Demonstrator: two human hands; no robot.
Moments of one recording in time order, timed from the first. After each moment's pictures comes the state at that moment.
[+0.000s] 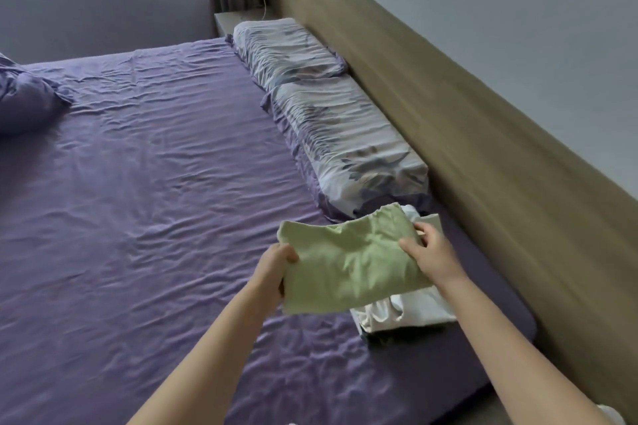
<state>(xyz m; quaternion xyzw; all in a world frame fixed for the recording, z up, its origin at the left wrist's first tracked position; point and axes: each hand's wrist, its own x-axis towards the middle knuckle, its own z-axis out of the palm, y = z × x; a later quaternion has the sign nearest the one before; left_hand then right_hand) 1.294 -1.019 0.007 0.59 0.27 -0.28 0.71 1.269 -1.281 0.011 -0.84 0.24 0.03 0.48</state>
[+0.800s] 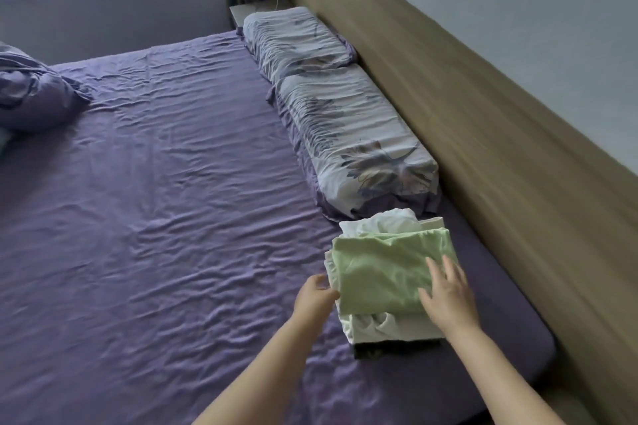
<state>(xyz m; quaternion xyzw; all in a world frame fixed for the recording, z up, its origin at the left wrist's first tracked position) 1.269 -1.130 -0.062 0.76 0.24 -0.29 0.53 1.242 -1.359 -0.073 -0.97 0.16 0.12 0.11</state>
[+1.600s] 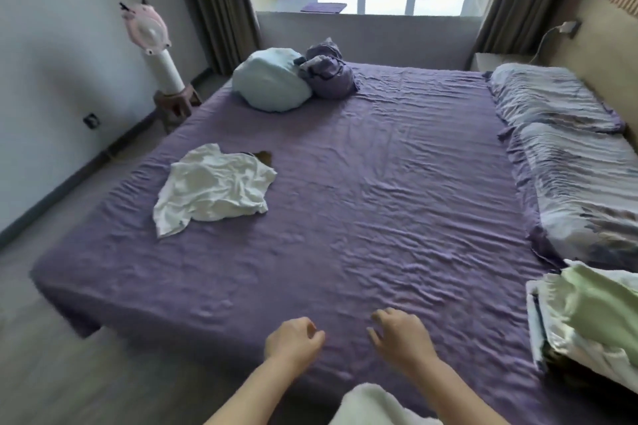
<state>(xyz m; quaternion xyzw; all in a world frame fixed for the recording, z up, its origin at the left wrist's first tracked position) 0.919 -0.772 -0.017 0.88 0.35 -0.18 0.25 1.034 -0.946 -0.035 -0.92 -0.35 0.16 0.06</state>
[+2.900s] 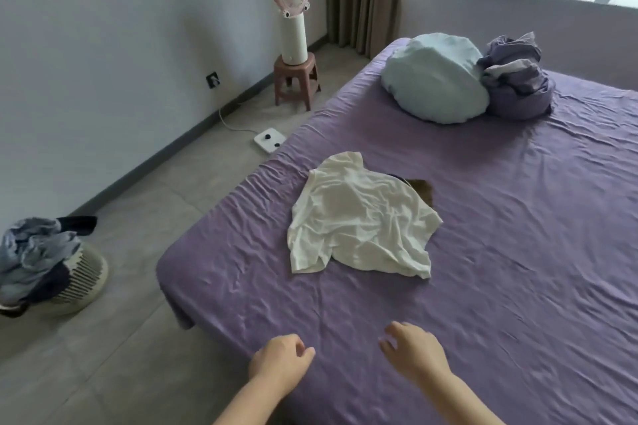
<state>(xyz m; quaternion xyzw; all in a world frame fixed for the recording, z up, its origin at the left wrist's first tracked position) 0.835 -0.305 -0.052 0.79 0.50 -0.21 0.28 1.027 -0.449 -0.057 -0.87 -0.42 0.27 0.00</state>
